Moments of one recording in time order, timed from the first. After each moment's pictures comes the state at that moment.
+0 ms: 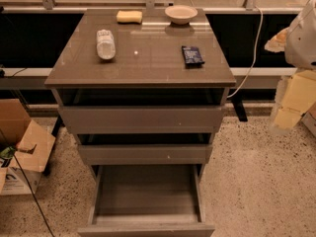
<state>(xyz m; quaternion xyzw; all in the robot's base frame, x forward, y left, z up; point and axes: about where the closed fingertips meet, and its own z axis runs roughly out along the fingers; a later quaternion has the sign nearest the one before) 0.438 -0.217 0.976 -0.60 0.78 -0.03 0.16</state>
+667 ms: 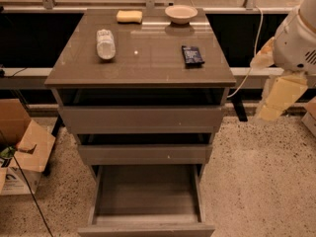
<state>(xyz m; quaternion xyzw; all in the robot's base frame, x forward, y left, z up) 0.450 -0.209 0.961 -0.62 0.77 -0.02 0.15</state>
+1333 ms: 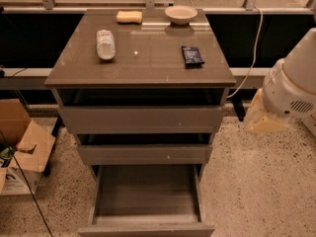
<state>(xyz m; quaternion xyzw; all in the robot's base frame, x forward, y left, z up) 0.430 -0.212 0.884 -0.64 0.76 0.01 0.12</state>
